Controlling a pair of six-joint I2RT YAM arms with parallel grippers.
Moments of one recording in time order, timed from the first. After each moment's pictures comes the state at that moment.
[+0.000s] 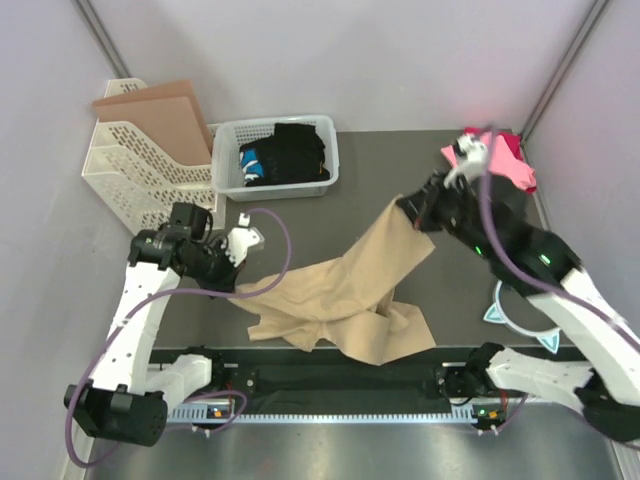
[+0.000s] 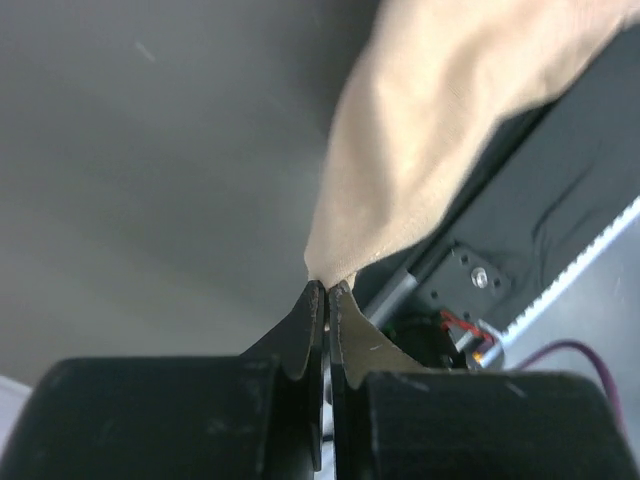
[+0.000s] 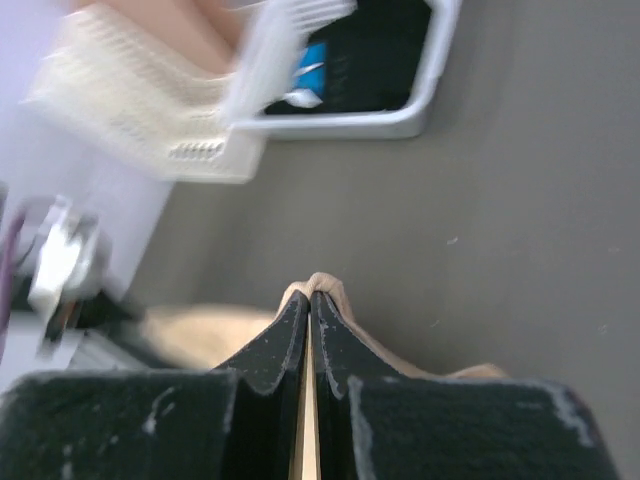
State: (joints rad) left arm -0.14 1.03 1.18 -1.35 0.41 0.70; right arm 0.89 0.90 1.35 -0.69 0.31 0.55
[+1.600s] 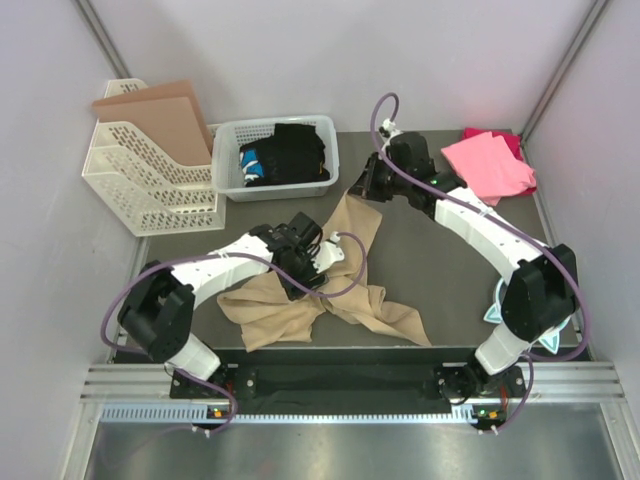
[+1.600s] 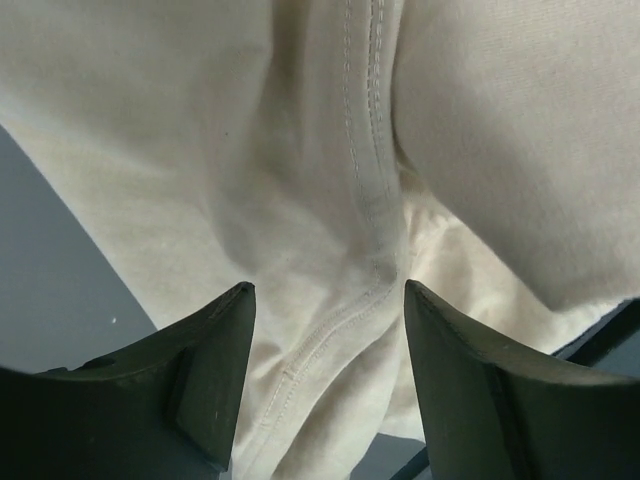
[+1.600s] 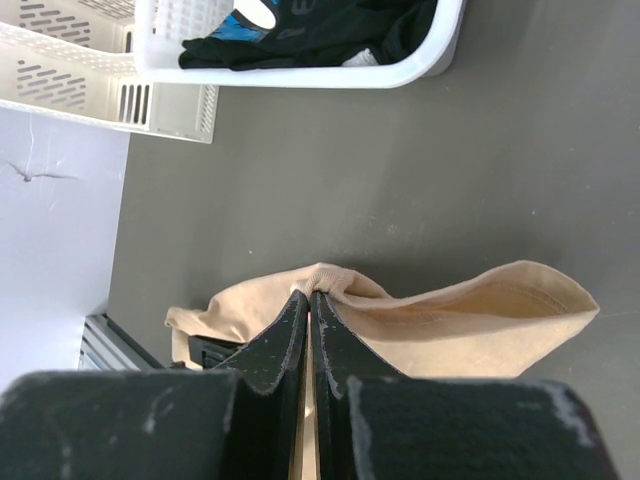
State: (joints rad) left arm -0.71 1.54 1.03 -0.75 0.09 0.43; right arm 0.51 1.62 1.42 -0.34 -0.24 0.61
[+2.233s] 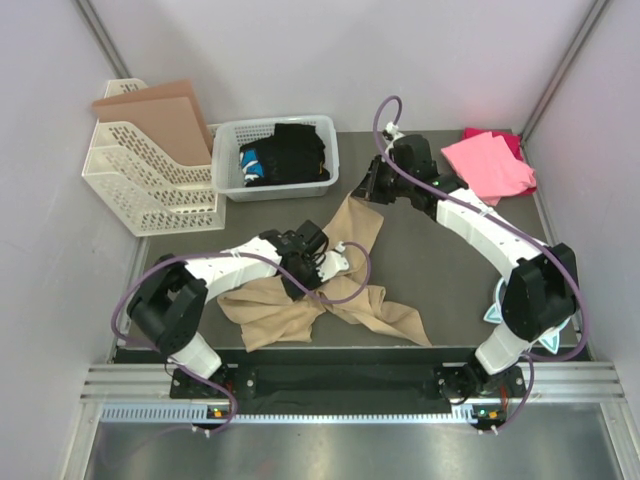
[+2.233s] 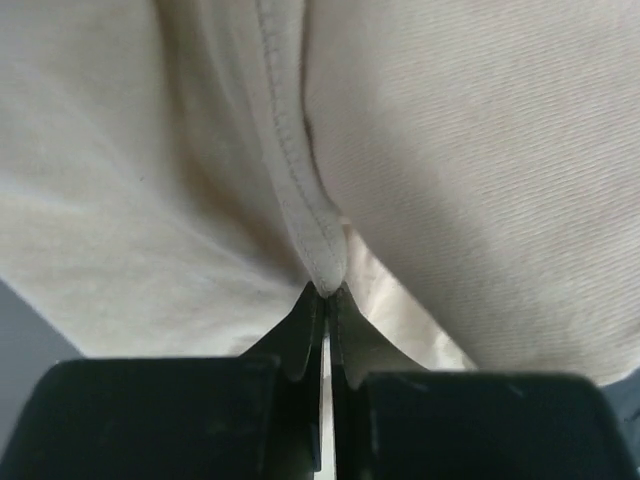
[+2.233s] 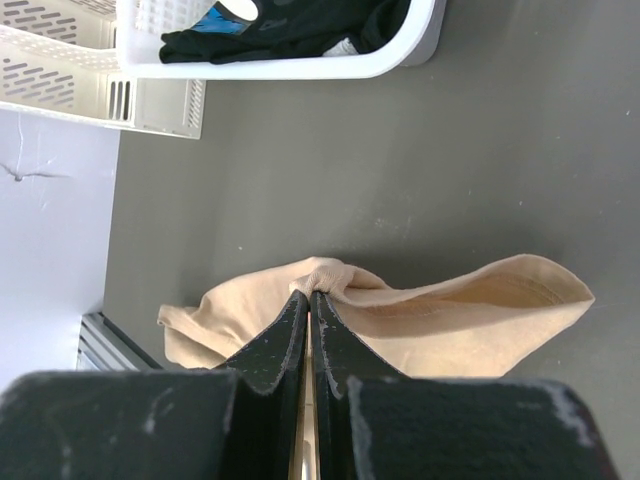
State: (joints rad) left arm -0.74 1.60 1.00 -0.71 0.15 0.41; right arm 0.49 1.62 1.38 -0.33 -0.26 0.61
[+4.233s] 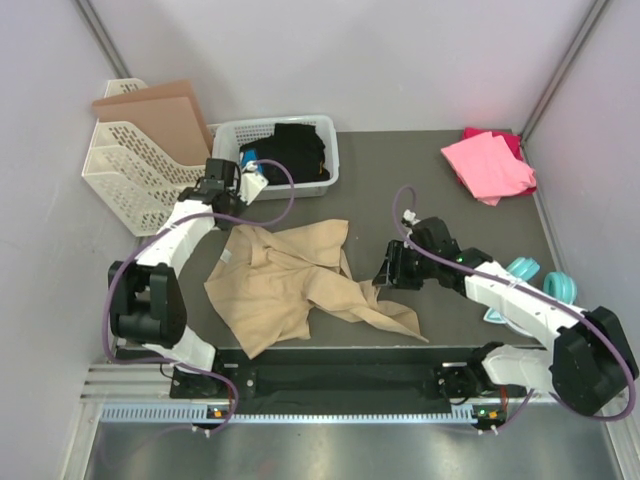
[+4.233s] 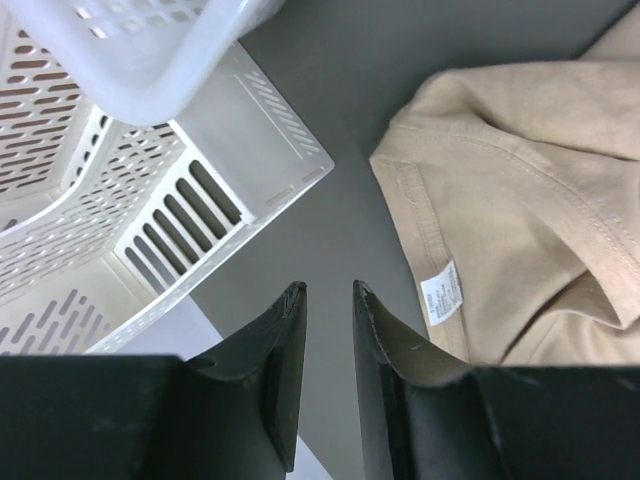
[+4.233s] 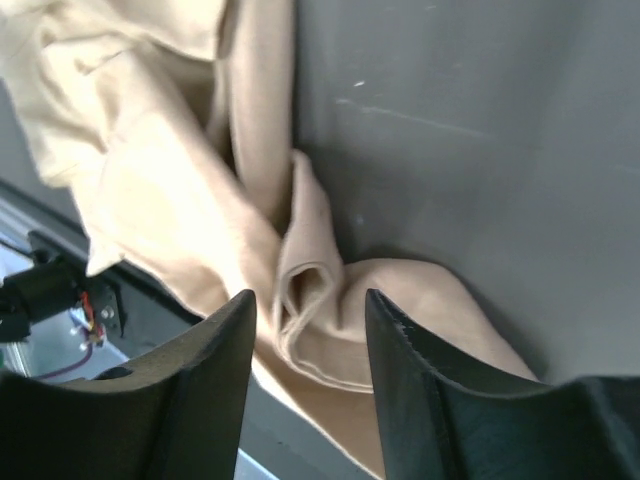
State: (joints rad) left arm -0.14 1.57 1.21 -0.60 -0.15 0.65; right arm 0.55 1.19 0.70 -0.39 -0.27 0.65
